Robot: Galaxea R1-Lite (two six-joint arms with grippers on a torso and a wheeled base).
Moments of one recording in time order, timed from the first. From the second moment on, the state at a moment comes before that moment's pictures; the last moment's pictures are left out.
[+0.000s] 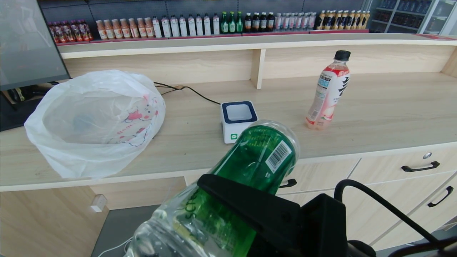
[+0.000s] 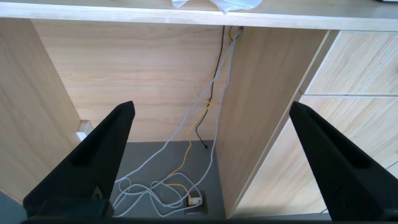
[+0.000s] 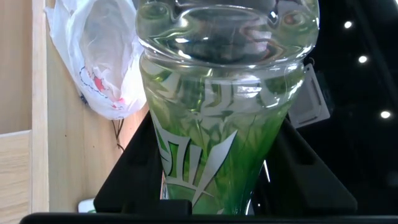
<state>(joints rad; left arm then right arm) 0.00 0.00 0.00 0.00 0.00 0.00 1.22 1.69 -0.52 -1.54 -0.07 -1.76</state>
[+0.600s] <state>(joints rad) 0.00 0.00 0.00 0.00 0.00 0.00 1.22 1.69 -0.52 -1.54 -0.07 -1.71</state>
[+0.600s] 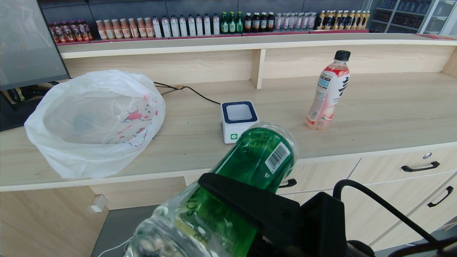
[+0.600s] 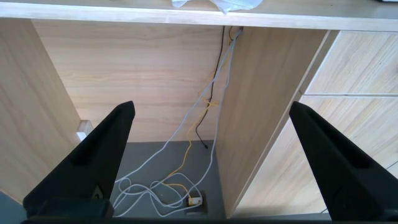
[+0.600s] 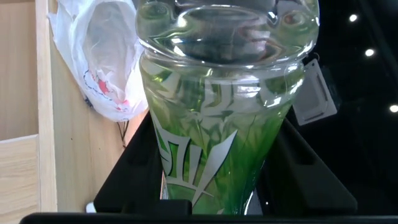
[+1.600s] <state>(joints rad) 0.00 0.00 0.00 0.00 0.00 0.00 1.14 1.78 -0.60 -1.52 -0.14 -0.67</state>
